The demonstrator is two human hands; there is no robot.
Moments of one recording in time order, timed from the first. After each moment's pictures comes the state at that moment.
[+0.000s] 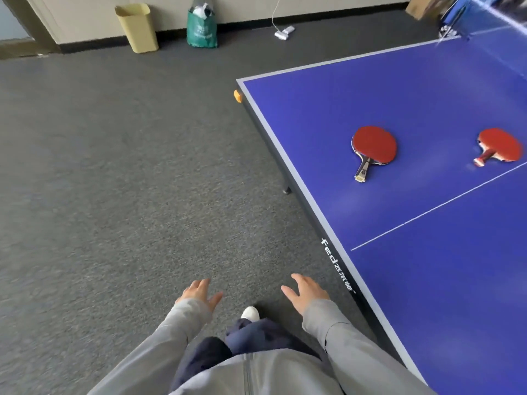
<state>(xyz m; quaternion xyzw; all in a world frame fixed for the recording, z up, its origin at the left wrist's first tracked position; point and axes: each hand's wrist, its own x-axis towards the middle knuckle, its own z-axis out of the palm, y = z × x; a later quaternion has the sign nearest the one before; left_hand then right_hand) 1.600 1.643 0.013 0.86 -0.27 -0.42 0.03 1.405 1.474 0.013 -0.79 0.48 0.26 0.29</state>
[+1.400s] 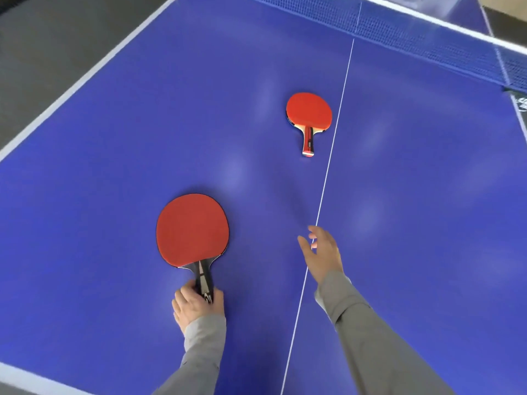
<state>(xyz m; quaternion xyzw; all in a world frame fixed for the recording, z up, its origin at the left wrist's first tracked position) 1.479 1.096 -0.013 0.85 -0.37 -0.32 0.20 1.249 1.049 0.016 -0.44 0.82 -0.22 0.30</state>
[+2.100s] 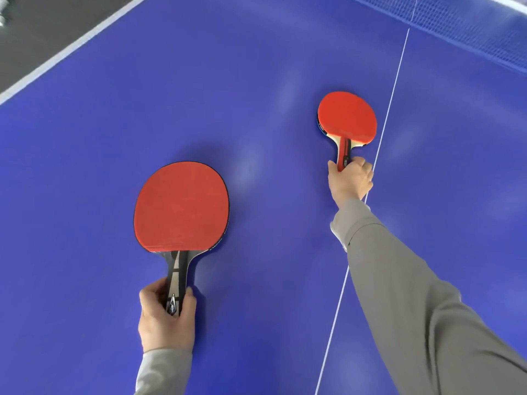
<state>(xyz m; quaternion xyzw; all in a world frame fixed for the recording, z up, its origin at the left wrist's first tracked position) 1.480 1.002 -0.039 0.82 -0.29 -0.33 0.38 1.183 0.771 -0.028 -0.39 0.89 -0.20 0.11</state>
